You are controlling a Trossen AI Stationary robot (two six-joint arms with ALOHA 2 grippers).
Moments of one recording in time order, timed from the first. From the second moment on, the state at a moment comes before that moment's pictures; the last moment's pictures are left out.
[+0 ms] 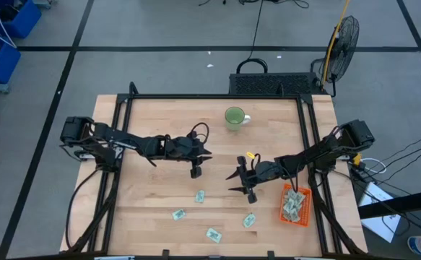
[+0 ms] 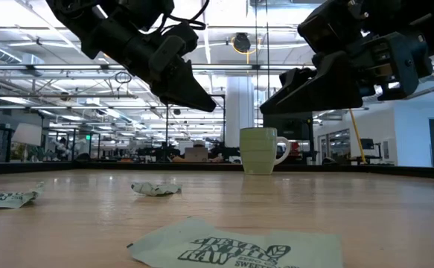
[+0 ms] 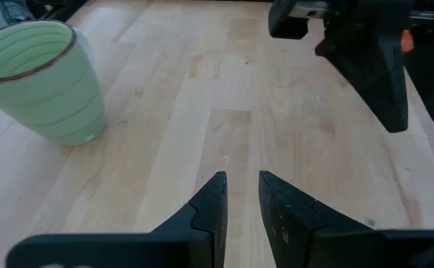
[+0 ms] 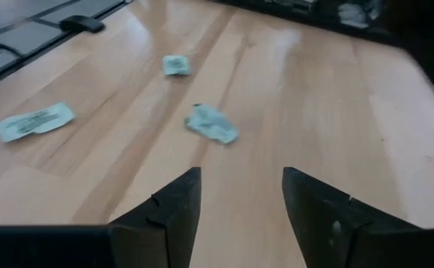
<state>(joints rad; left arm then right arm) -0.02 1.58 0.80 0.24 -0.11 -0.06 0.27 1.57 0.51 0.64 0.07 -0.11</state>
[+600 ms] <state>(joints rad) -0.02 1.58 0.80 0.31 -0.11 -0.11 0.27 1.57 0.51 0.63 0.00 -0.09</state>
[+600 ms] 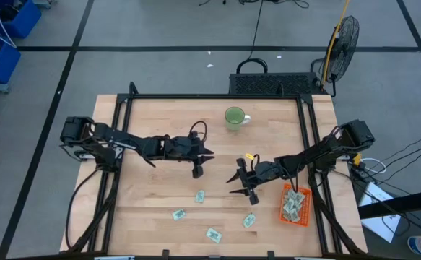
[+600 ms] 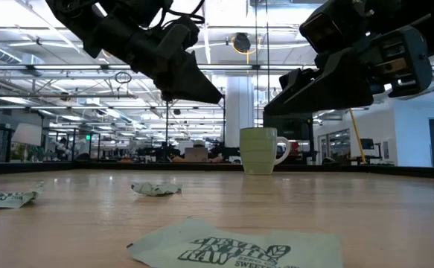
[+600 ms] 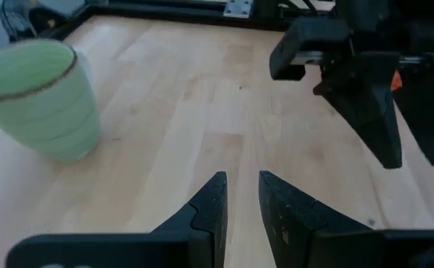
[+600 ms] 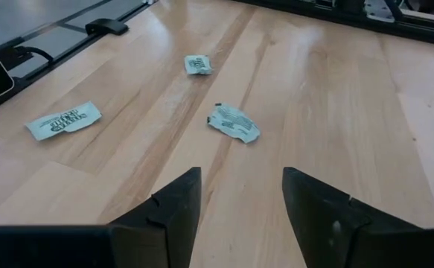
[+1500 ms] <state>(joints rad) -0.20 1.57 0.80 -0.17 0.50 -0.17 0.27 1.57 0.51 0.61 0.00 -0.09</state>
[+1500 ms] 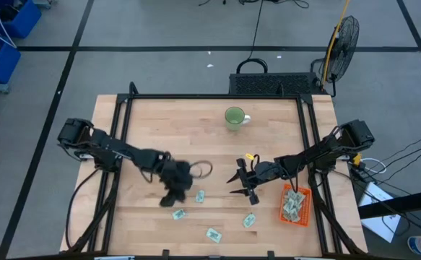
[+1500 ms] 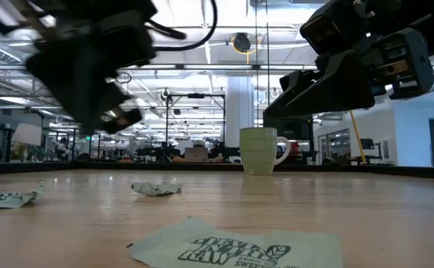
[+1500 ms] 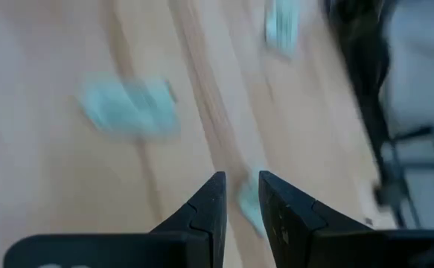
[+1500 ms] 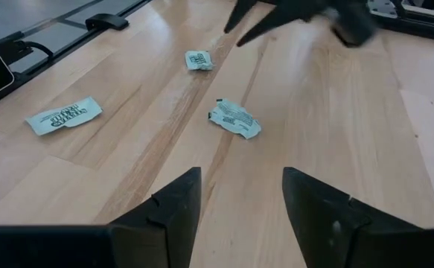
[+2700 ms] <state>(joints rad) -0.47 1.63 0.80 -0.16 0.08 -0.28 0.27 1.57 0.51 0.60 0.00 -0.10</state>
